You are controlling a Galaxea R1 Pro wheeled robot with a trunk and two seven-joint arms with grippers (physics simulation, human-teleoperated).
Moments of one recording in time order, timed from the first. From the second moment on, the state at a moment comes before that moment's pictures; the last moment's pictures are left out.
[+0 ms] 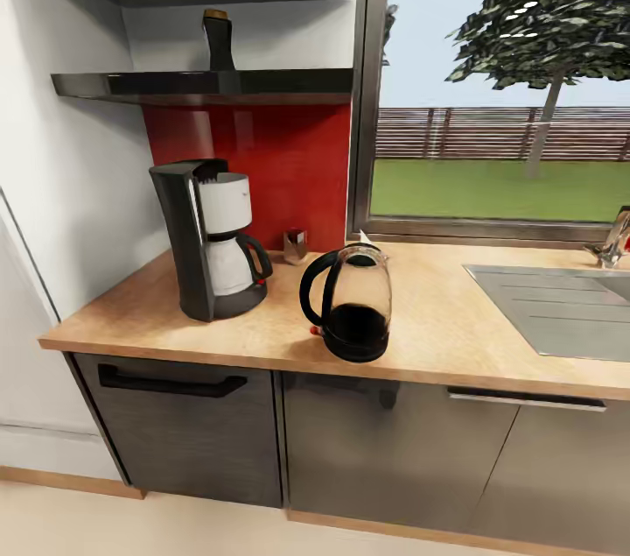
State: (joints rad) left arm 0.00 0.00 0.00 0.00 0.00 0.00 0.00; right arm 0.00 0.00 0.00 0.00 0.00 0.00 0.00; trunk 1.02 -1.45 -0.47
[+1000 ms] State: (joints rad) left arm 0.00 -0.01 0.00 -0.03 0.00 0.00 0.01; right arm -0.01 0.06 0.00 -0.05 0.00 0.00 0.00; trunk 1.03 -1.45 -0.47
